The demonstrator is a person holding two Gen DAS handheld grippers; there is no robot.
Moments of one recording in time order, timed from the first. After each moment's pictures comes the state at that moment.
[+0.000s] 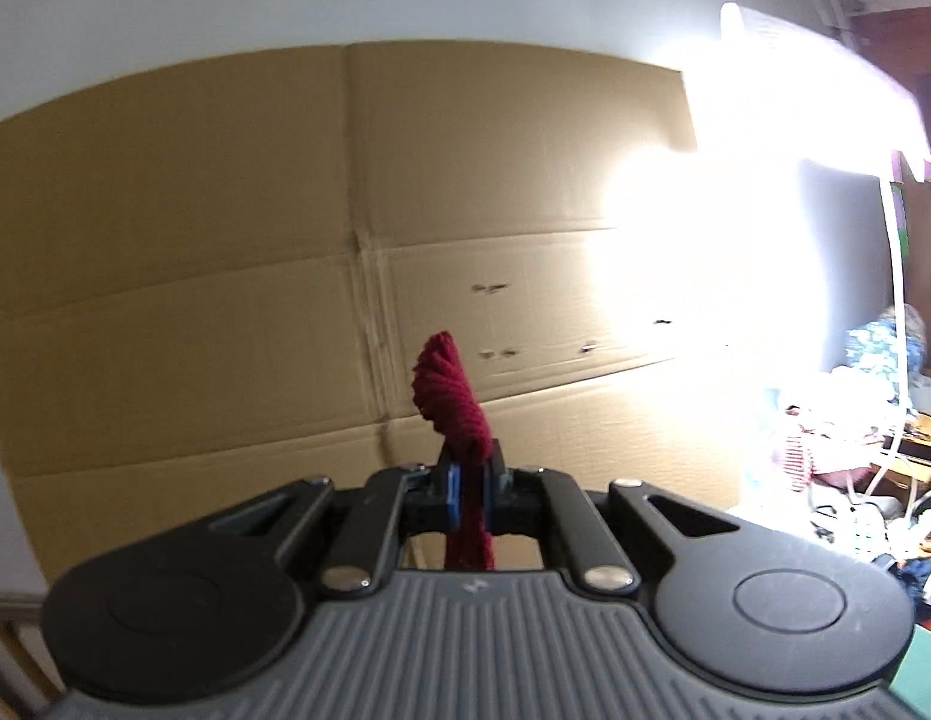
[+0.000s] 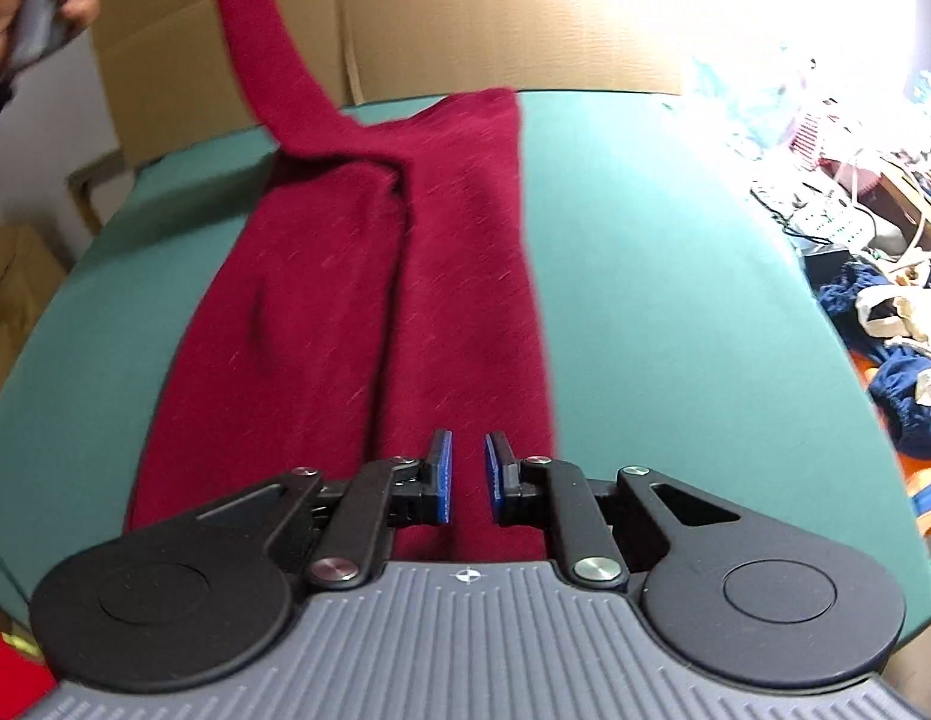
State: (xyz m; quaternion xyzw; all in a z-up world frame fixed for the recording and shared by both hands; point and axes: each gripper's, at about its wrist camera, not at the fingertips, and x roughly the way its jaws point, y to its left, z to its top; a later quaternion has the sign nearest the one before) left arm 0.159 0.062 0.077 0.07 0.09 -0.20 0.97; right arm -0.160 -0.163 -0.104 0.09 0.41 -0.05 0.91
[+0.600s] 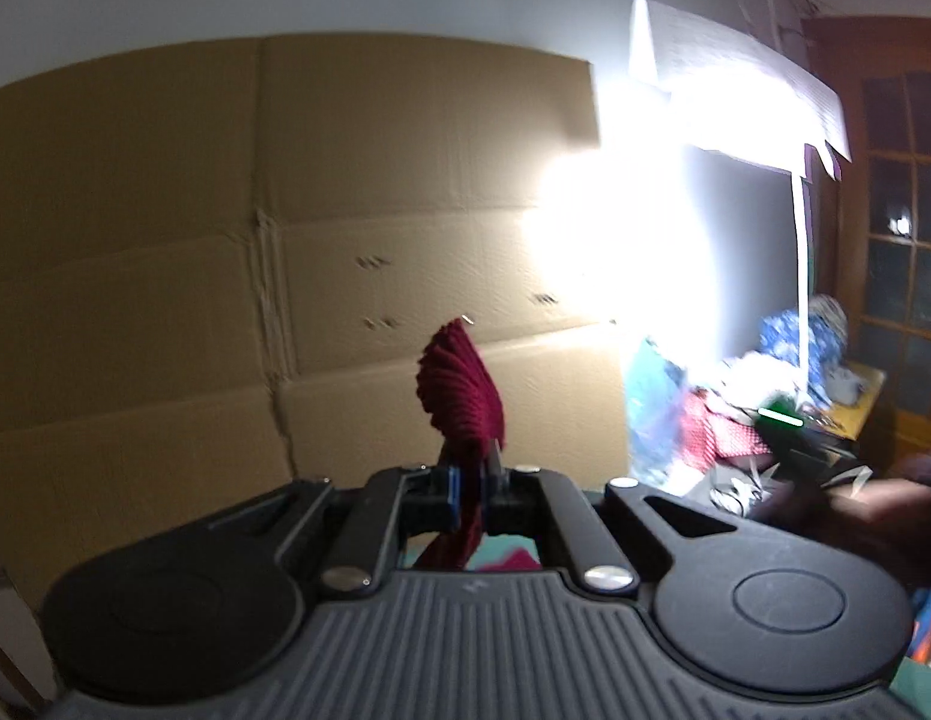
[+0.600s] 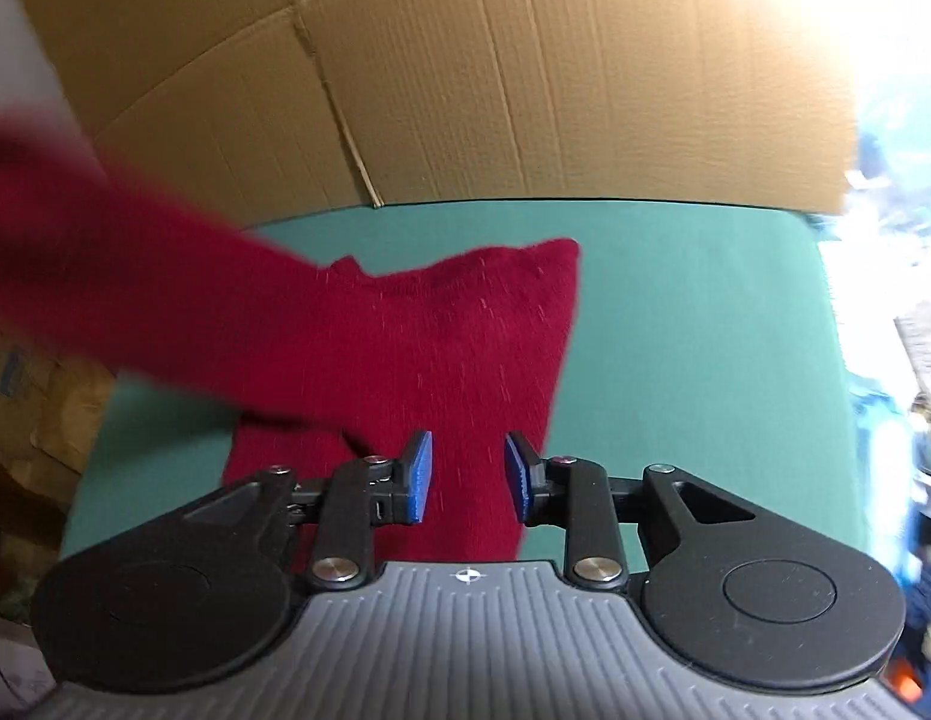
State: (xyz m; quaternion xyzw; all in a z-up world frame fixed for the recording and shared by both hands) left arm 0.078 0.015 0.070 0.06 0.14 -0.26 0.95; right arm 0.135 -0.264 -0.061 0.14 0.47 0.10 0.86
